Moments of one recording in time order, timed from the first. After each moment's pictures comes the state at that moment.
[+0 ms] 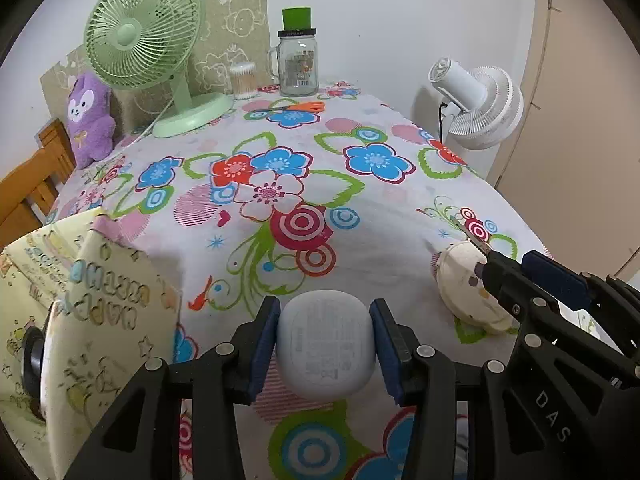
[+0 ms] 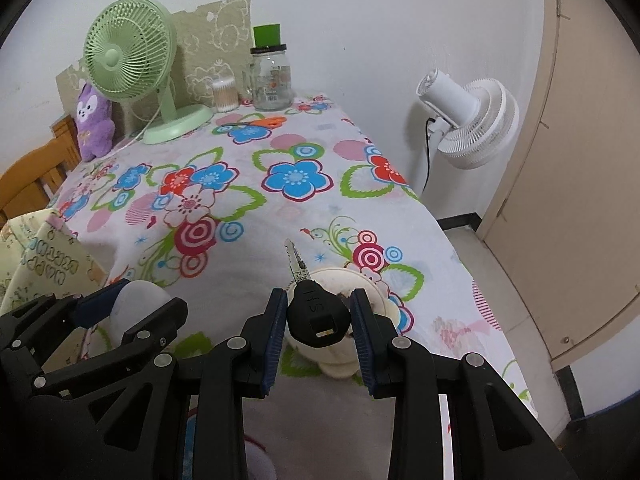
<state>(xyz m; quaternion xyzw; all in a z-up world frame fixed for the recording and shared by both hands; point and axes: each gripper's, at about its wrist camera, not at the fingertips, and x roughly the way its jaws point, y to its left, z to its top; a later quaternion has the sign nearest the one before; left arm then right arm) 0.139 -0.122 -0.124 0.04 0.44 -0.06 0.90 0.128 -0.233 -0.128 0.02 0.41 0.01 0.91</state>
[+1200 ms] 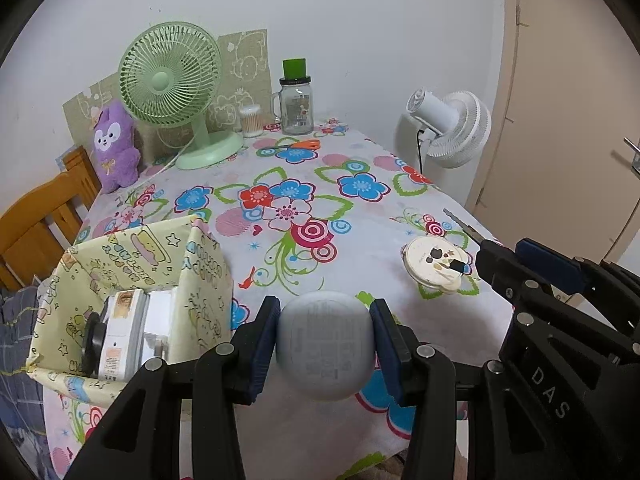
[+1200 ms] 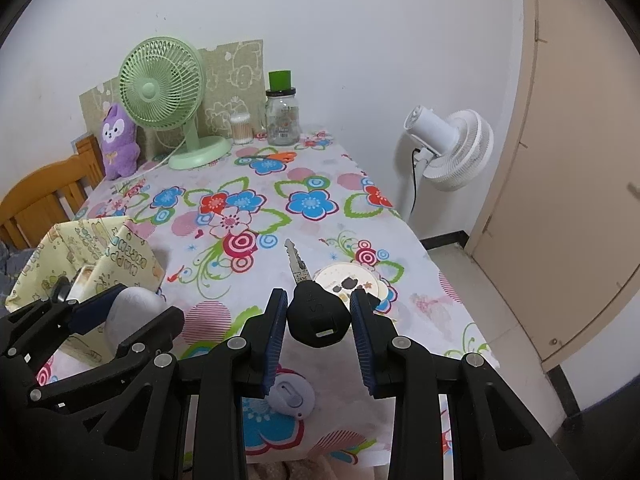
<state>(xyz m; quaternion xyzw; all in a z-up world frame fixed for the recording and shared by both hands) 0.058 -0.097 -0.066 0.05 0.39 -0.08 0.92 0.047 -0.210 -0.066 0.02 0.36 0.00 0.93</state>
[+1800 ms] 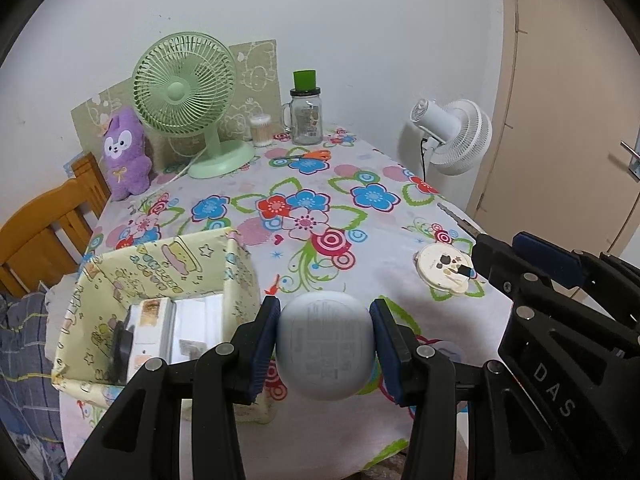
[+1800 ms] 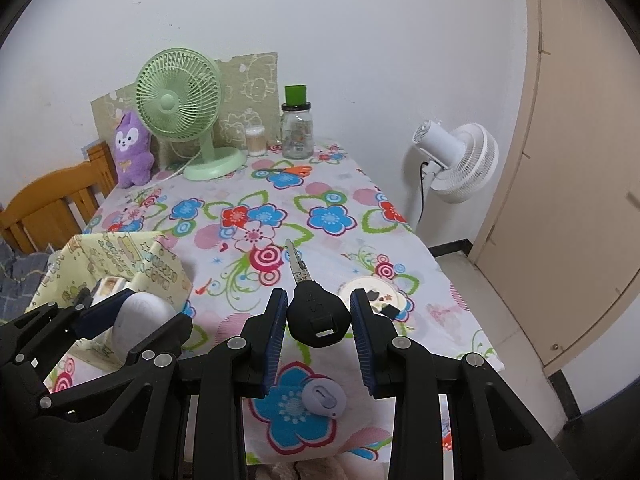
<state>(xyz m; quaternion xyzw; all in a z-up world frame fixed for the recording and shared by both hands) 0.052 -0.071 -0.046 0.05 0.38 -0.08 0.92 0.041 -0.182 -0.041 0.02 0.35 0.01 0.94</state>
